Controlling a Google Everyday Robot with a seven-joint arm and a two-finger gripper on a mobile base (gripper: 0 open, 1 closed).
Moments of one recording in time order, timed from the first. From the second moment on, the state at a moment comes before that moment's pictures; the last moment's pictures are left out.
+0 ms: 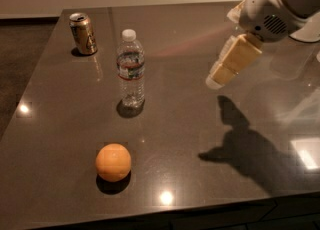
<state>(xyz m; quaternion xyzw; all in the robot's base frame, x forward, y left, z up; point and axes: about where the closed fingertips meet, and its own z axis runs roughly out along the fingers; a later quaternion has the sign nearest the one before) 0.508 -0.127 0.993 -0.56 0.77 0.05 0.30</state>
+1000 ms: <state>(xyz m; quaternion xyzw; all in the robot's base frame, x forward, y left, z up) 0.555 -0.035 0.971 -0.54 0.76 0.13 0.34</state>
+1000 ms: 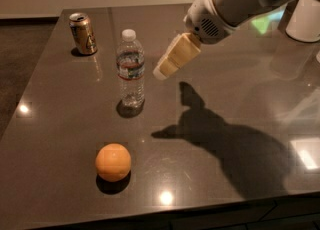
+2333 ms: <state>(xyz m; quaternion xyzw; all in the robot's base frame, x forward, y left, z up) 0.551 0.057 0.962 -0.55 0.72 0.20 0.36</state>
